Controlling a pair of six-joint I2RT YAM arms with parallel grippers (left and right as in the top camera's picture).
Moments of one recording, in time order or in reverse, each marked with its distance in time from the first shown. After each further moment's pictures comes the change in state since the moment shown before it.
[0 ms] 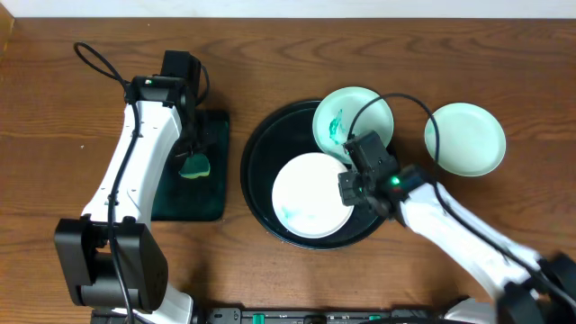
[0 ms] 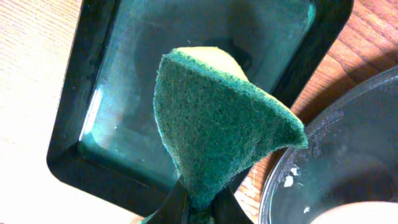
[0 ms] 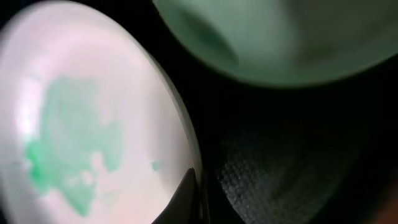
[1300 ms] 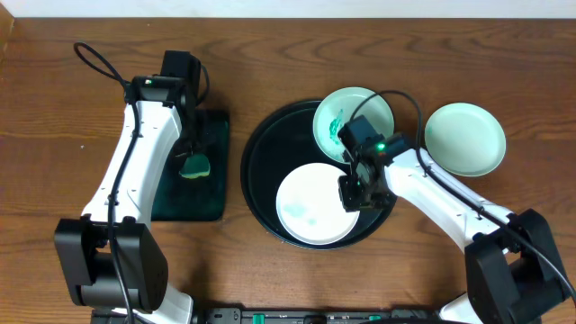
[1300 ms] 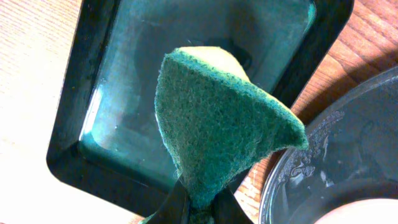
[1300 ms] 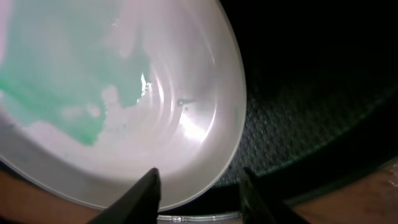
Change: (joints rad) left arm 0.000 0.000 0.000 0.000 0.000 0.000; right arm -0.046 0.227 0.222 -0.426 -0.197 0.058
